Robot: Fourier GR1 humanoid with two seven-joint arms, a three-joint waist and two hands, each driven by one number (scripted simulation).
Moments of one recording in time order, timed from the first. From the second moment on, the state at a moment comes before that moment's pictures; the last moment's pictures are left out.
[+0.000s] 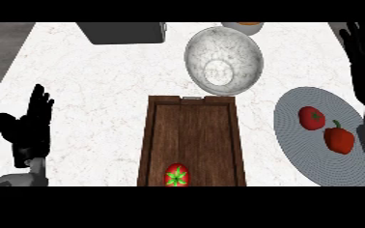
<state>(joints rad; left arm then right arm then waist) -0.04 0.35 0.00 -1.43 0.21 0.42 0.06 -0.36 -0.54 0.00 -1.51 -0.37 -0.27 0.08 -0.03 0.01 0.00</state>
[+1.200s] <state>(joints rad) -0.20 0.43 -0.14 -1.57 0.07 0.32 0.11 0.03 -0.97 -0.27 -0.98 -0.26 0.51 -0.69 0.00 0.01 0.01</state>
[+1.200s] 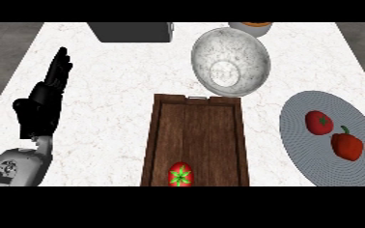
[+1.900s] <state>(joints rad) -0.24 0.40 -0.15 -1.56 0.03 0.31 0.14 -0.13 -1.06 0.03 -0.92 0.14 0.43 -0.74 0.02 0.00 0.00</state>
